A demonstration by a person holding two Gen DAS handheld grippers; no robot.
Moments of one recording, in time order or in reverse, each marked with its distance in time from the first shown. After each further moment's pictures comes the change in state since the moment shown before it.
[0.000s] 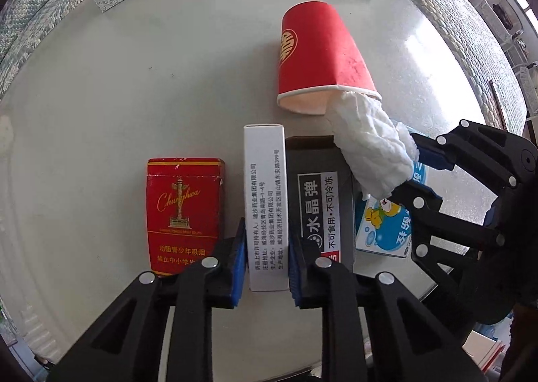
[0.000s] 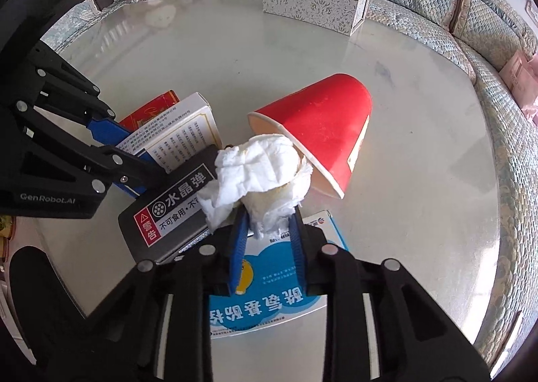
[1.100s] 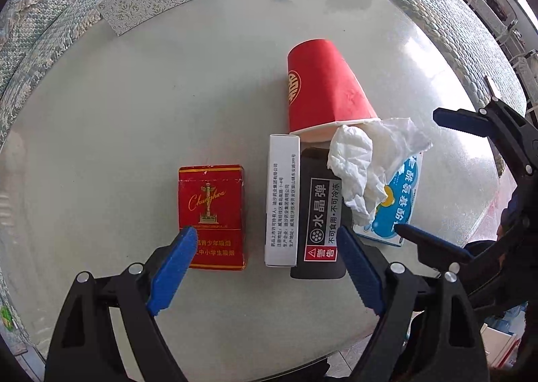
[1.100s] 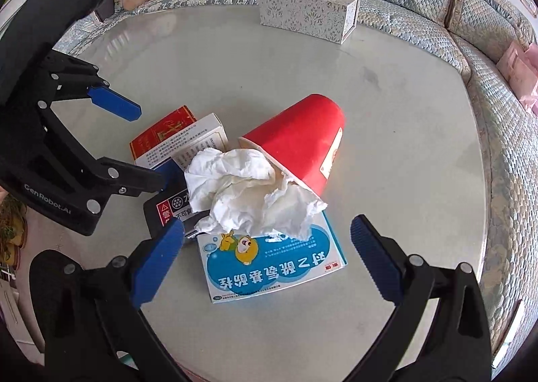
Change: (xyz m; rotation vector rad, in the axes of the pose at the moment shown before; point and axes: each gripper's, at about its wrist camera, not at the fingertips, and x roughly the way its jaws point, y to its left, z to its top) left arm -0.032 0.005 -0.012 0.052 -0.063 0.053; right arm -0.030 -0.005 -0.001 0.034 0.002 0.032
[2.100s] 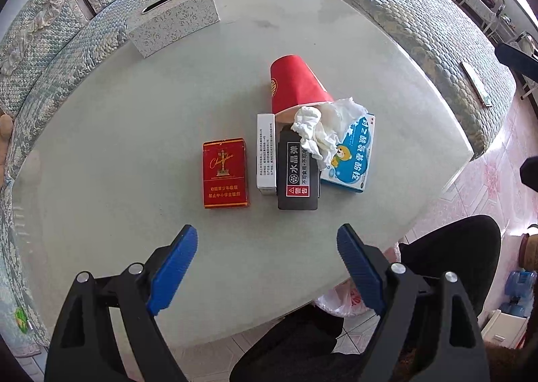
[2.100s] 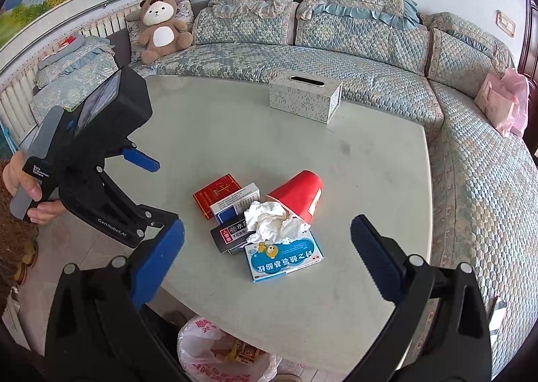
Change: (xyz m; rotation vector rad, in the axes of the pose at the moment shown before) left arm -0.093 -0.024 -0.058 0.057 -0.051 0.047; right arm -0.169 0.016 -0.004 0.013 -0.237 0.005
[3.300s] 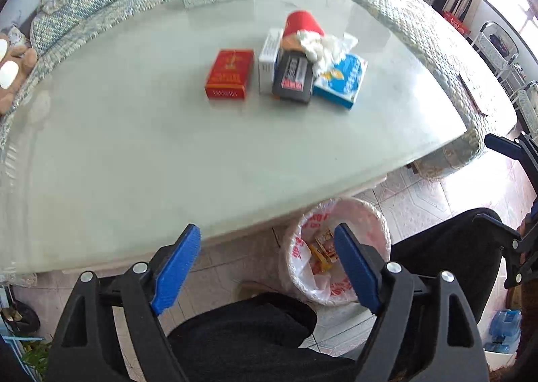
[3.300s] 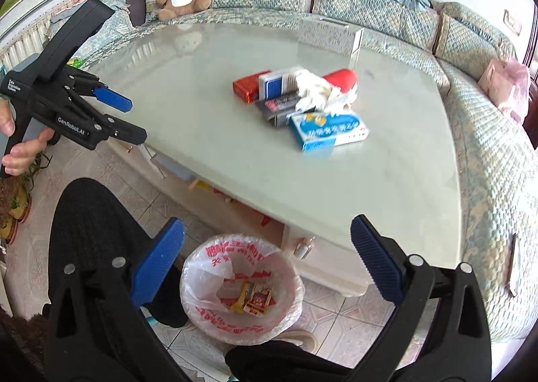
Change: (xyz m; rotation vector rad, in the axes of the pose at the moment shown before) left arm -0.007 -0.023 -0.170 -0.194 -0.157 0.002; right arm -0.030 0.071 -0.159 -0.074 0.036 -0.029
